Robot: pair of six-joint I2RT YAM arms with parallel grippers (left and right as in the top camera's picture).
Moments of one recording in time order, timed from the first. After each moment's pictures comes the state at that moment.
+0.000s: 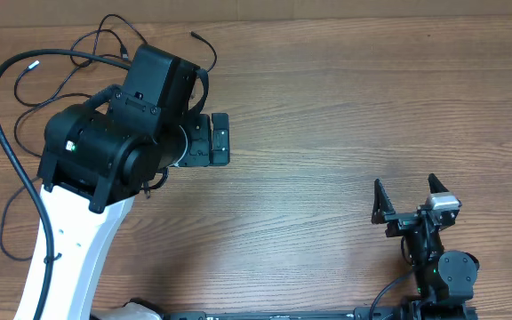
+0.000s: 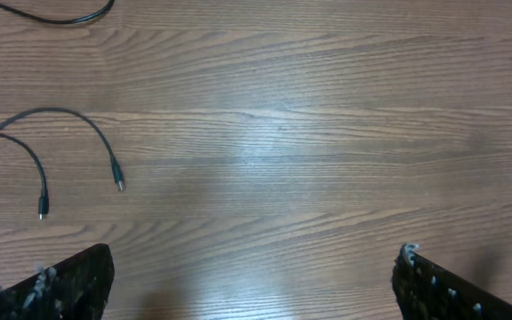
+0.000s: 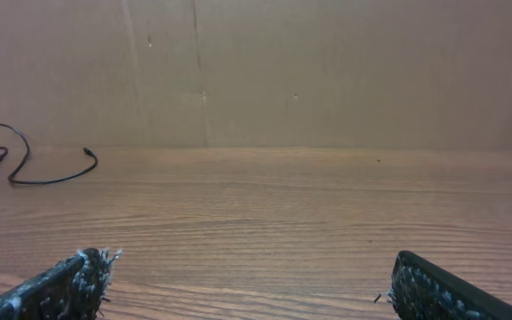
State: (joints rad) left arm -0.45 1.48 2.02 -1.61 -0.09 -0.44; right arm 0.00 0.01 0.02 -0.03 -0.11 0.03
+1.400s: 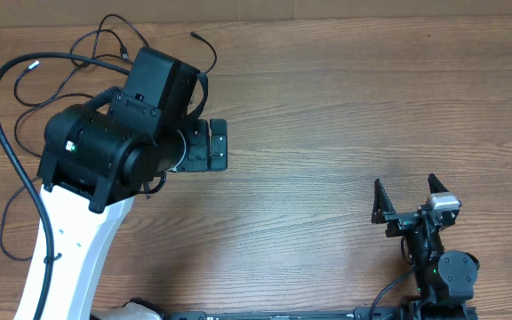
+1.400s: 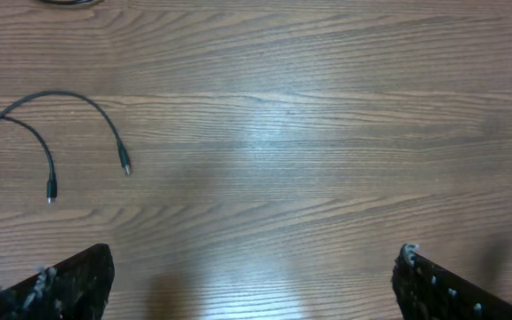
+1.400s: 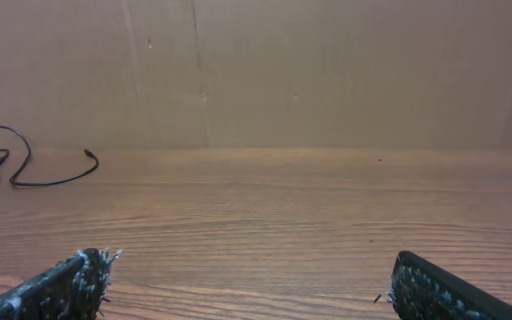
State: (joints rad) left arm -0.45 1.48 2.02 -1.65 -0.09 -0.44; right arm 0.00 0.01 0.02 -0.03 -0.11 0.04
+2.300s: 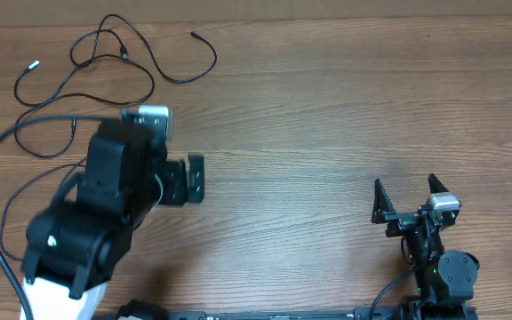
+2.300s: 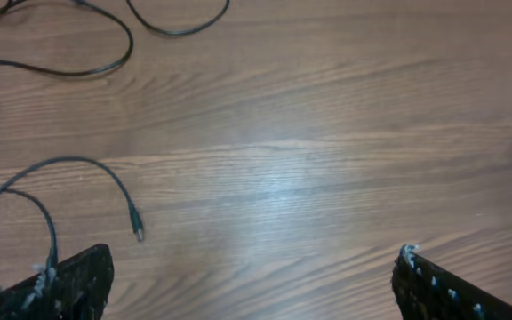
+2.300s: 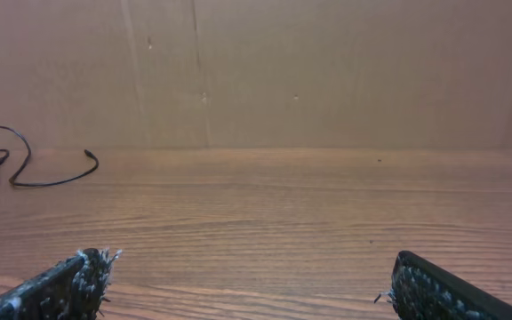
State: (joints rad) left arm -0.31 1.00 1.30 -1.12 -0.05 -0.20; right arm 0.00 0.01 0.02 -0.03 -0.11 0.04
